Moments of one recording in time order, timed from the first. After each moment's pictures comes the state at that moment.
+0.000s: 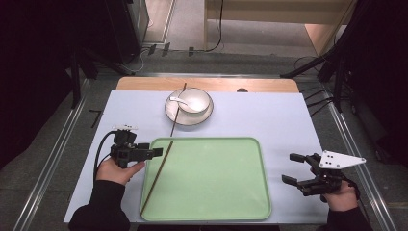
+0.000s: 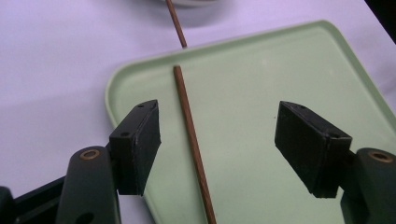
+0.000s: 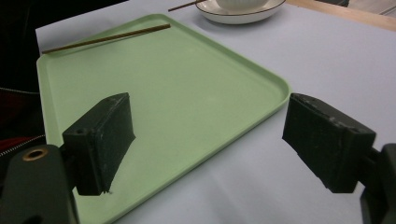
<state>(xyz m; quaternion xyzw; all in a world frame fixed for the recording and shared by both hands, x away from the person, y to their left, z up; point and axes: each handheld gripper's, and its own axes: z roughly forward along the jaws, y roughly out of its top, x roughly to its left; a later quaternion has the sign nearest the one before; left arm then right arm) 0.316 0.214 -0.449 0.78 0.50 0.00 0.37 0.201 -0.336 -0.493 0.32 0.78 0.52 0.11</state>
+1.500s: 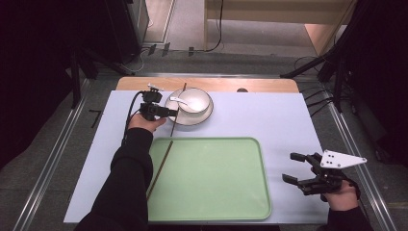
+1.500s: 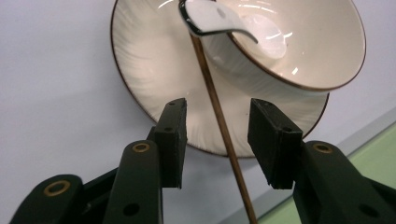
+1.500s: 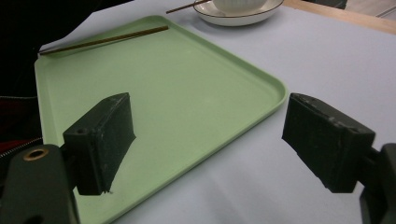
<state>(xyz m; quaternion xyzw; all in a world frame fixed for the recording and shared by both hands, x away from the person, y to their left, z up) 0.454 0.154 -0.463 0.80 0.51 0.05 0.32 0.202 -0.338 -0.494 0.32 0.78 0.53 0.11</state>
